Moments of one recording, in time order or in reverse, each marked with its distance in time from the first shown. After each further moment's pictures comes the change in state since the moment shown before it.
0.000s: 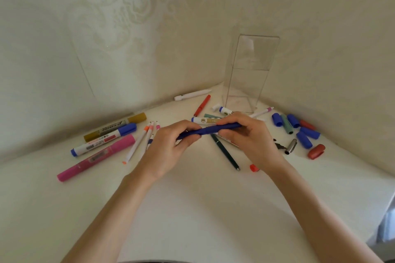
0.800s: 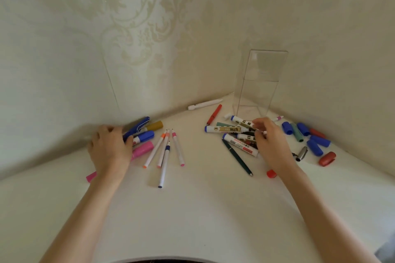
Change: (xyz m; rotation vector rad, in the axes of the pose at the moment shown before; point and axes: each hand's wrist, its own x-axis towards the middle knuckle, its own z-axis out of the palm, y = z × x) left_hand -0.027 -0.076 -0.088 0.826 0.378 -0.622; right_hand 0.012 0.036 -0.008 -0.450 0.244 0.290
